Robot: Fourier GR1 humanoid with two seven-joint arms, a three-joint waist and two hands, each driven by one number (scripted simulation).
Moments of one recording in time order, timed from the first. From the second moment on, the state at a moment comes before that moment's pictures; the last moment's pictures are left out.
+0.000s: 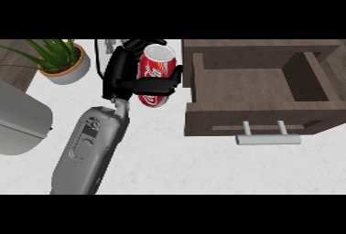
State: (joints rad) left arm -0.67 0.00 -0.11 -1.37 -0.02 0.27 0.19; right arm 0.30 -0.02 -0.29 -2.20 -0.13 0.22 0.10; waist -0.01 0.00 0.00
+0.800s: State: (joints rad) left arm -1.17 0.00 -0.18 -1.01 0.08 0.48 0.27; right arm 0.28 -0.03 -0.30 -2.18 -0.13 0.22 0.09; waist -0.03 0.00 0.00
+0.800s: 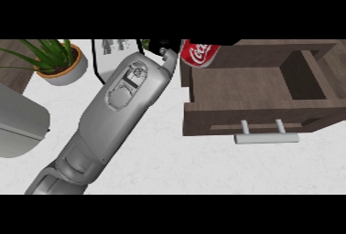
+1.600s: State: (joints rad) left arm -1.44 0.00 -0.31 -0.62 0.28 0.56 0.17; right arm 0.23 -0.02 -0.26 -2.16 -0.09 0.21 0.11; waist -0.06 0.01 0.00
